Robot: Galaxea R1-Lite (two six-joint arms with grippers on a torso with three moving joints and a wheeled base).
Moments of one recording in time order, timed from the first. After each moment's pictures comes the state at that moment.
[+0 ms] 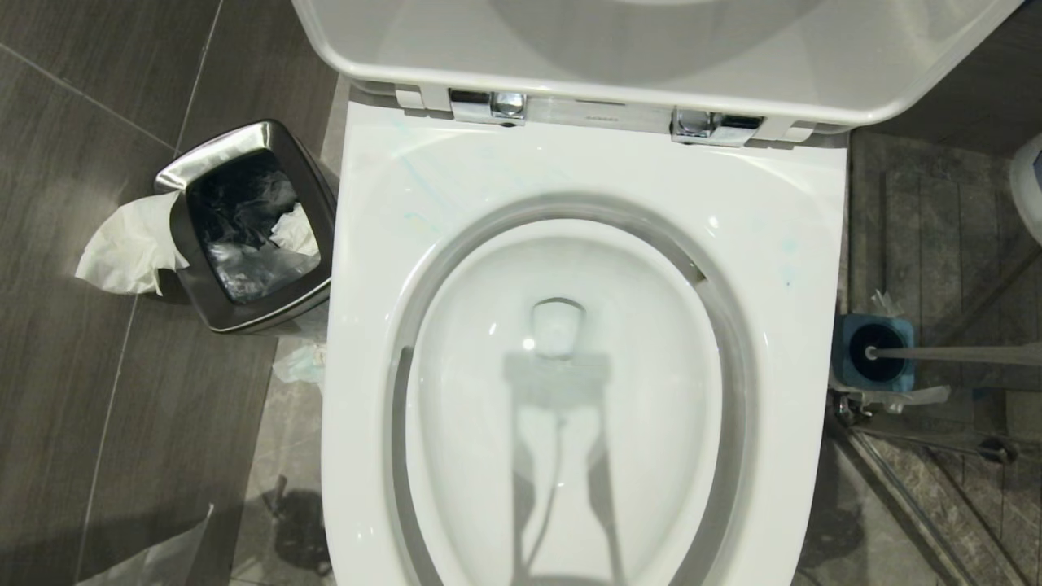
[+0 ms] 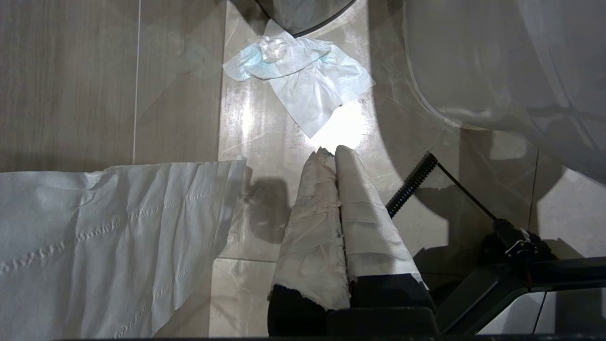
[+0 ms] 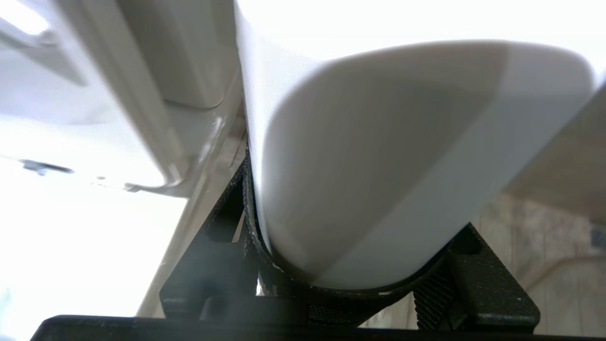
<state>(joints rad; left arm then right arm) 0.00 0.00 0.00 0.01 -0.03 0.04 -0.01 0.88 -0.87 -0.47 0.02 -0.10</state>
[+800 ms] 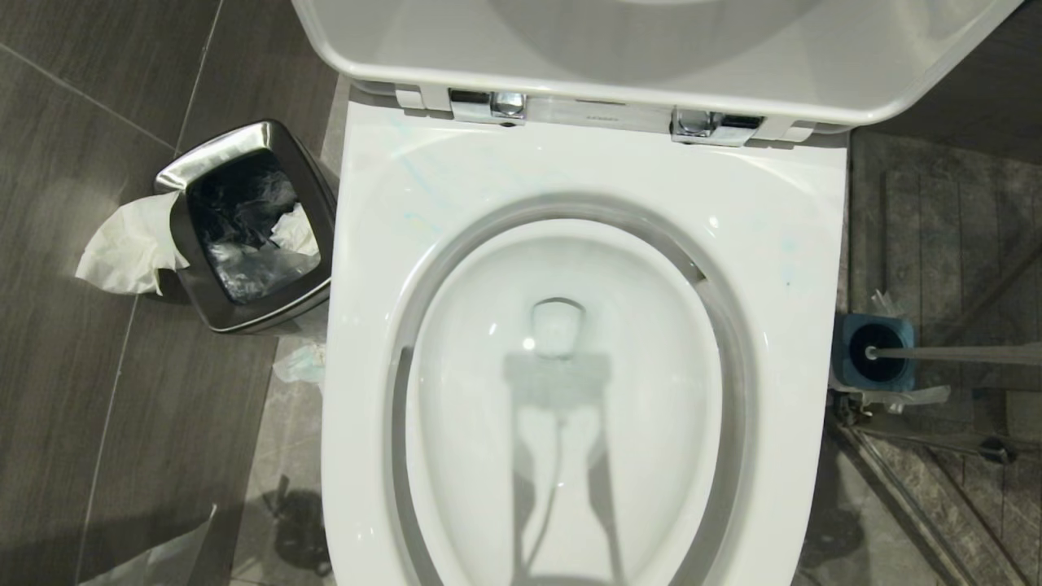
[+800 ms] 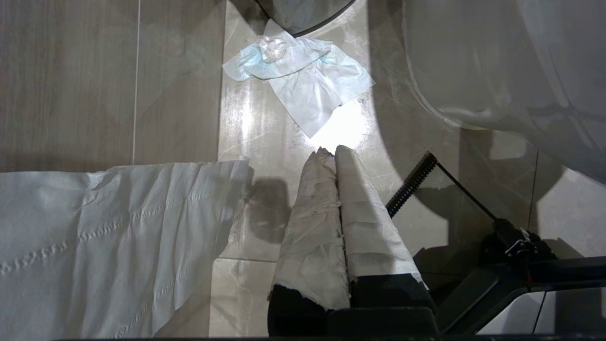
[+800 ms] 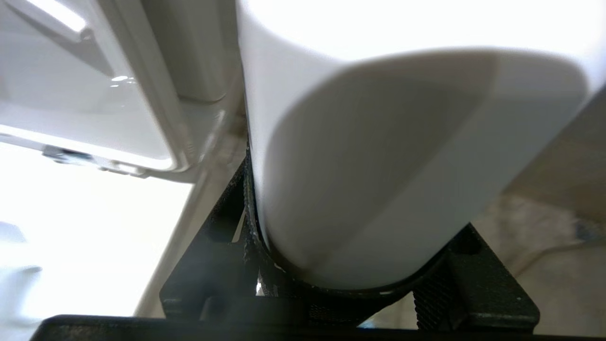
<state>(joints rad) 0.00 0.00 0.00 0.01 -0.03 0.04 -0.01 0.79 -0.85 -0.44 -0.01 -0.13</state>
